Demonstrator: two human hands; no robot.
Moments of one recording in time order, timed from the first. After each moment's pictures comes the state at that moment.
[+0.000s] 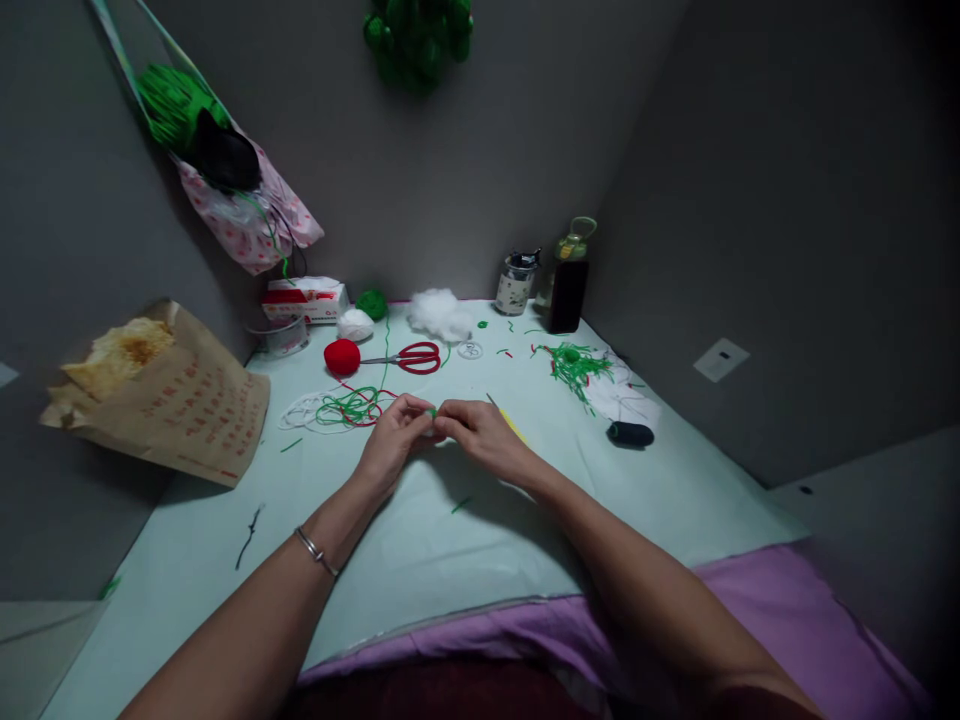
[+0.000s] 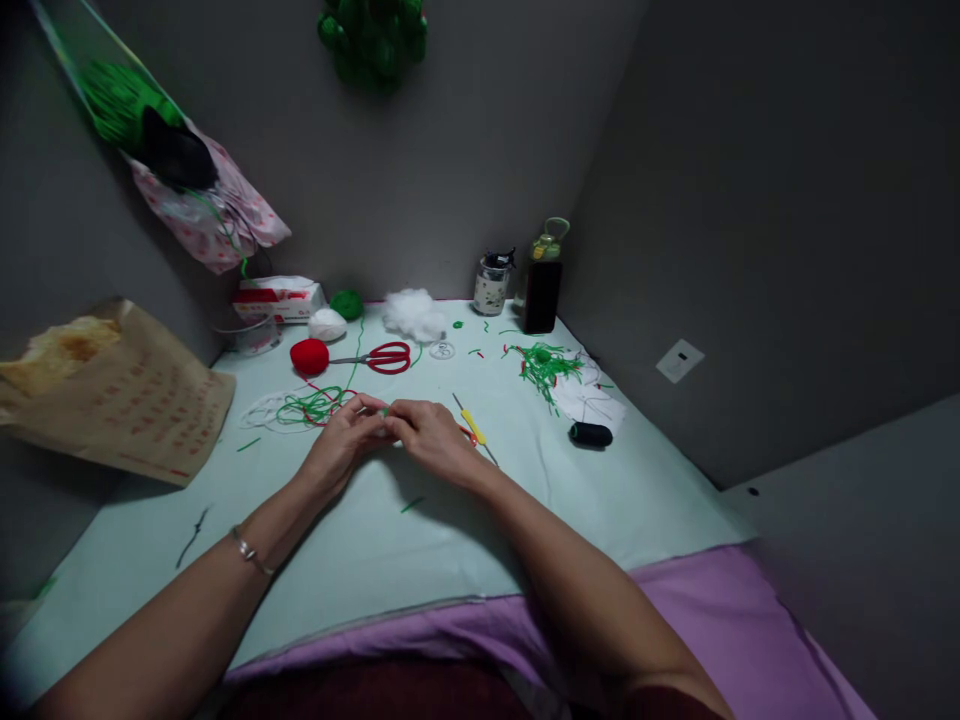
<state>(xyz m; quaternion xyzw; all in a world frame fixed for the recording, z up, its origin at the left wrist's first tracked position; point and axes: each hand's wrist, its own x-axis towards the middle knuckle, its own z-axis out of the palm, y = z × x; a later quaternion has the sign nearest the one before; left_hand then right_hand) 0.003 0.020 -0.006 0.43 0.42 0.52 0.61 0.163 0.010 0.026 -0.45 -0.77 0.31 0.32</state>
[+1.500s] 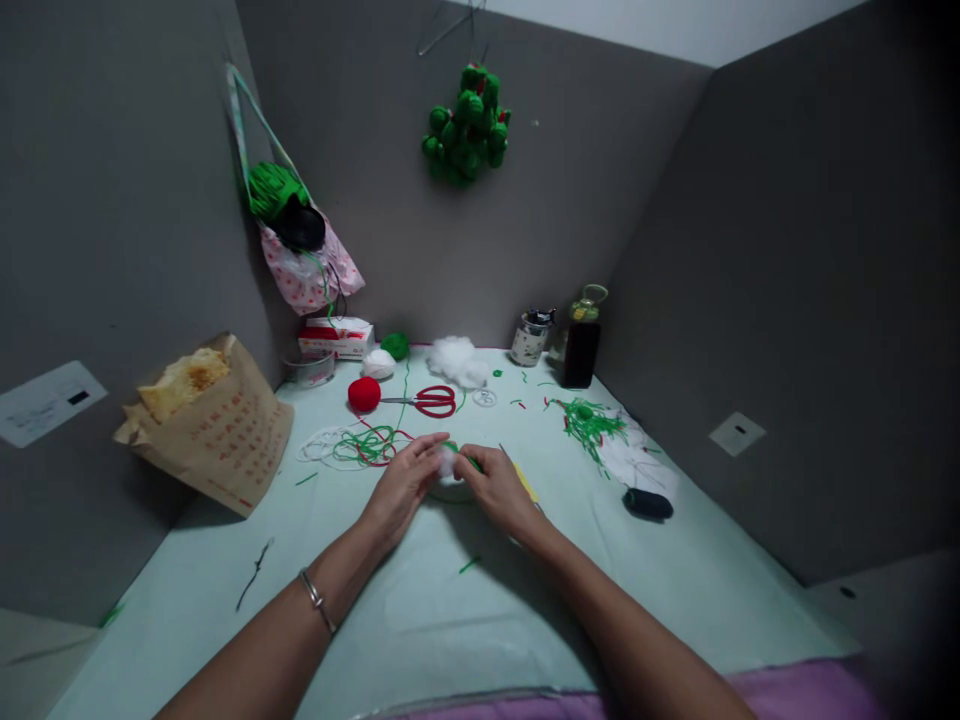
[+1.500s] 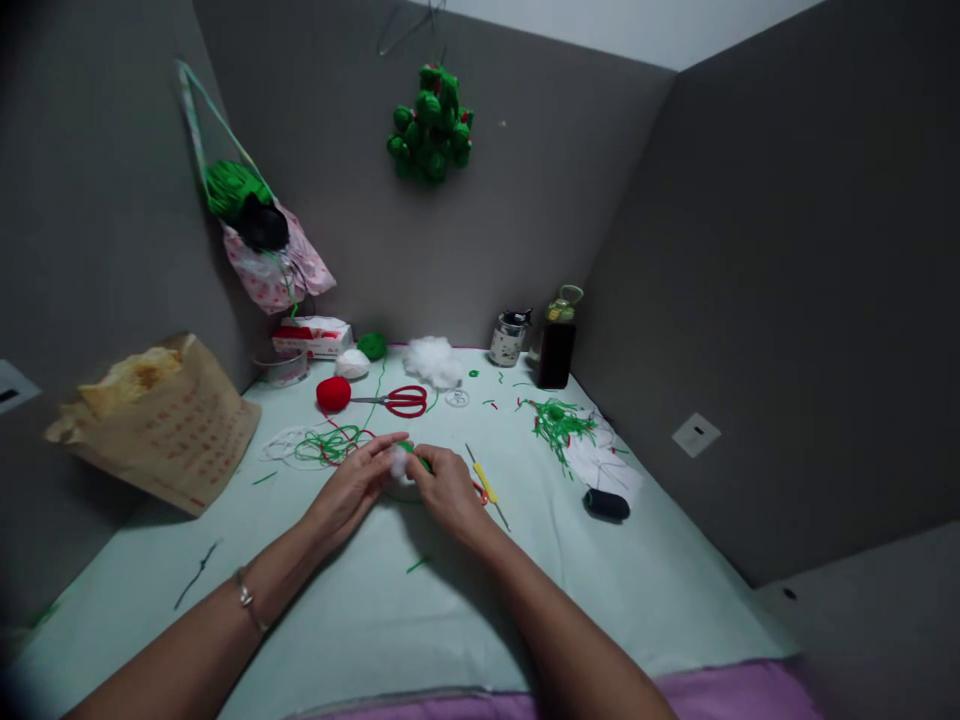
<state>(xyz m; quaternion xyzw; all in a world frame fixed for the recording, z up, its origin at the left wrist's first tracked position) 0.002 0.018 -0.003 0.40 0.35 0.55 0.65 0.158 0.021 0.014 -0.50 -0.72 0.33 0.36</state>
